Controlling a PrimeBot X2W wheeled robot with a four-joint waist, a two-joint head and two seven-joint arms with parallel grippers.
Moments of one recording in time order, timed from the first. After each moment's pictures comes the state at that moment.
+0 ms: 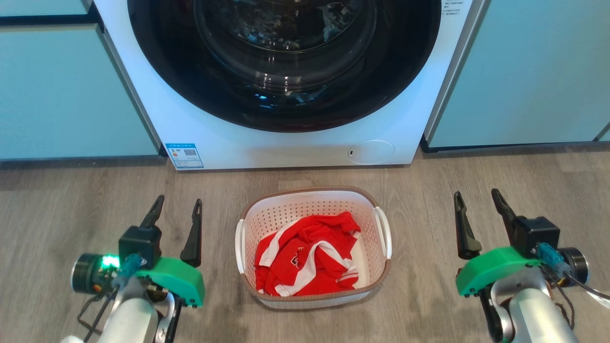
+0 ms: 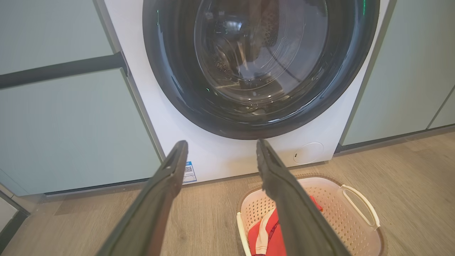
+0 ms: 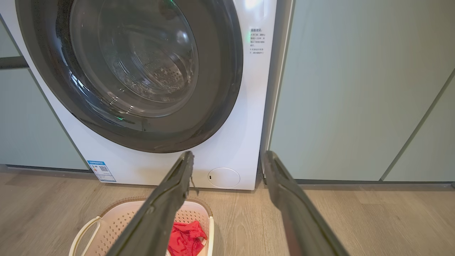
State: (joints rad) left arm -0.13 0.18 -0.29 0.31 -0.19 0.04 -0.24; right arm -0.12 -0.05 0.03 0.31 0.12 0.13 -0.25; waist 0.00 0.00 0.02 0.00
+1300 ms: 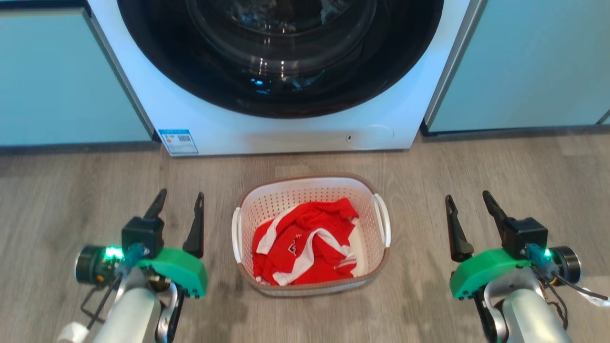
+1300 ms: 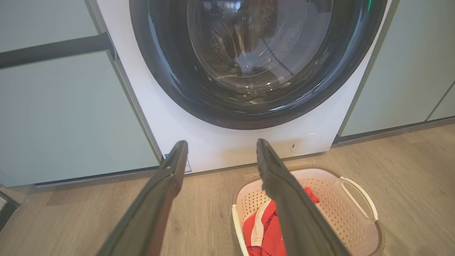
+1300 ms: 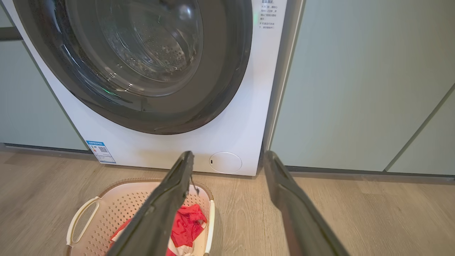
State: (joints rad) left arm -0.16 0.18 -0.31 0.35 -0.22 0.05 -0.24; right arm -0.12 -0.05 0.06 0.33 0.10 0.13 -0.25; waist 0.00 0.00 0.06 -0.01
